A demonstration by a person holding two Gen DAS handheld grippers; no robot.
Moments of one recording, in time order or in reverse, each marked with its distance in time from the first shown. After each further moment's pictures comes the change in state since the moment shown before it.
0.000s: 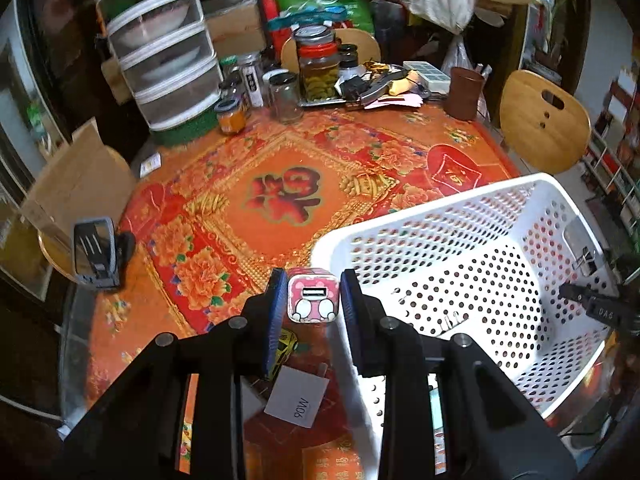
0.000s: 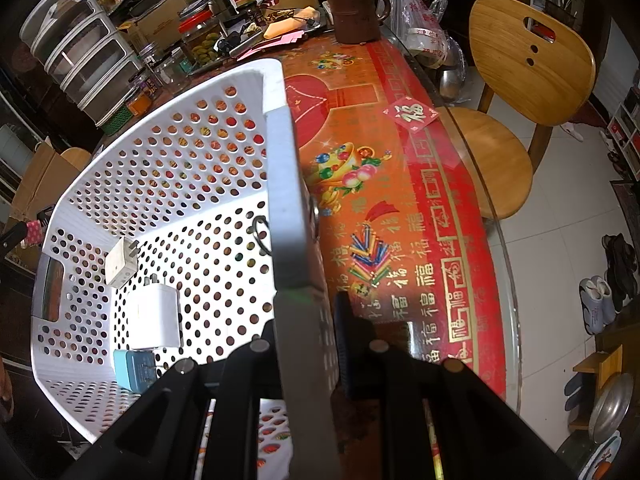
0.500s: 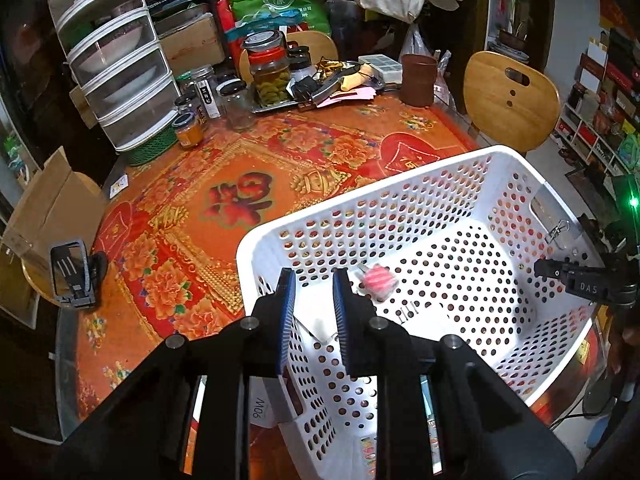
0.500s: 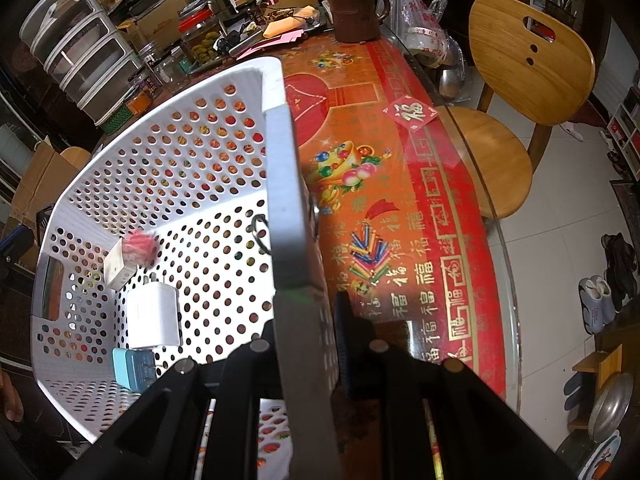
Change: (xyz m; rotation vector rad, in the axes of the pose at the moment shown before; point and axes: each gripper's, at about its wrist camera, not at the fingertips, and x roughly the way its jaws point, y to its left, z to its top) left arm 0.003 -0.045 -0.011 0.088 -0.017 -0.074; right arm -0.001 0.000 0.000 -0.004 0.006 0.000
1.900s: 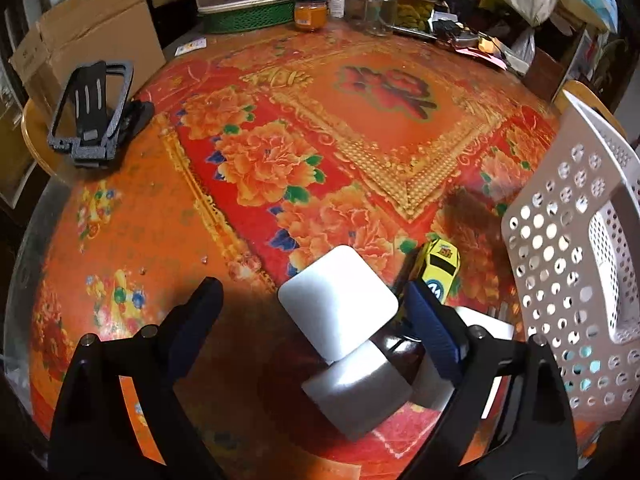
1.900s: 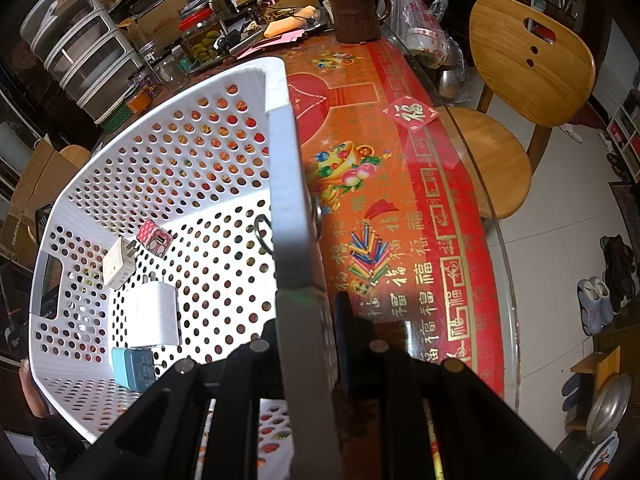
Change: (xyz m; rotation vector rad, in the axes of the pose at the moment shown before) left arm 0.113 0.185 -0.126 -0.338 0.143 0.034; right arm -0.001 -0.002 0.000 -0.006 -0.001 -0.003
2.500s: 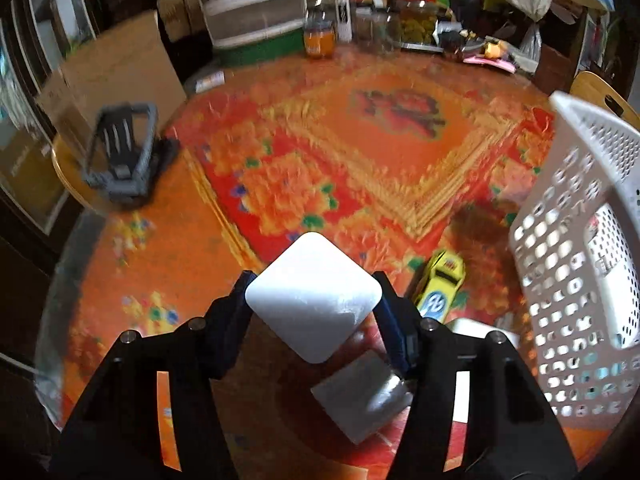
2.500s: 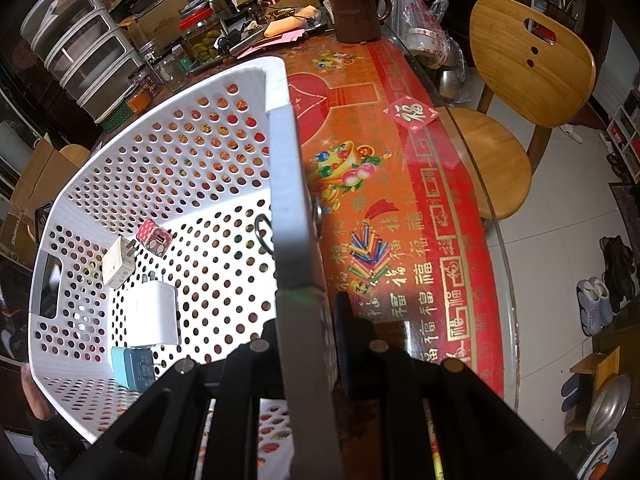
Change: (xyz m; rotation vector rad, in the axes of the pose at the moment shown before) left arm -0.029 -0.025 0.003 0.087 -0.106 0.148; right arm 0.000 0.001 0.001 -0.006 0.003 -0.004
